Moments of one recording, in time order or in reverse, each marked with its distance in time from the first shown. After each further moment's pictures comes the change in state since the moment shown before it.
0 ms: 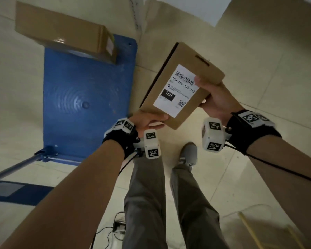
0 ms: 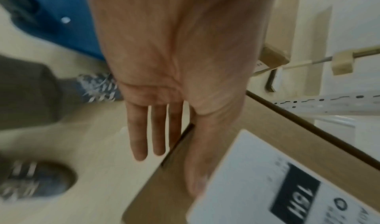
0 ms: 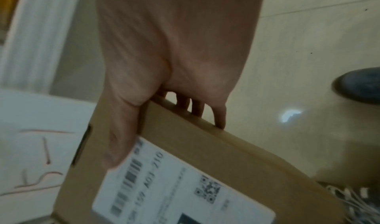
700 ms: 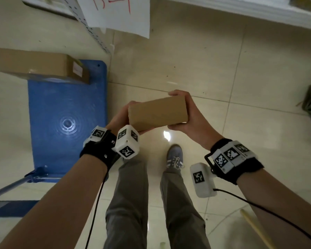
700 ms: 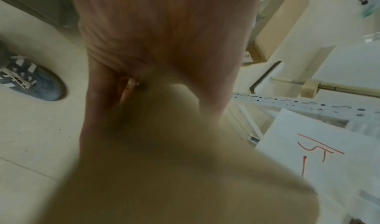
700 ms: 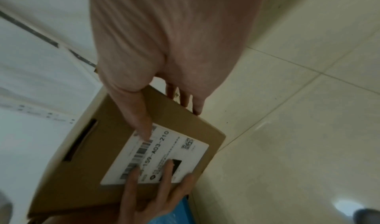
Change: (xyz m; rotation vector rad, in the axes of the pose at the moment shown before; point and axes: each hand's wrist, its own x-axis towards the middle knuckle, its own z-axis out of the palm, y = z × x) left_hand -0.054 0.009 0.117 -0.050 0.096 0.020; right_hand -0.121 0.015 -0.093 -0.462 -0.170 -0.430
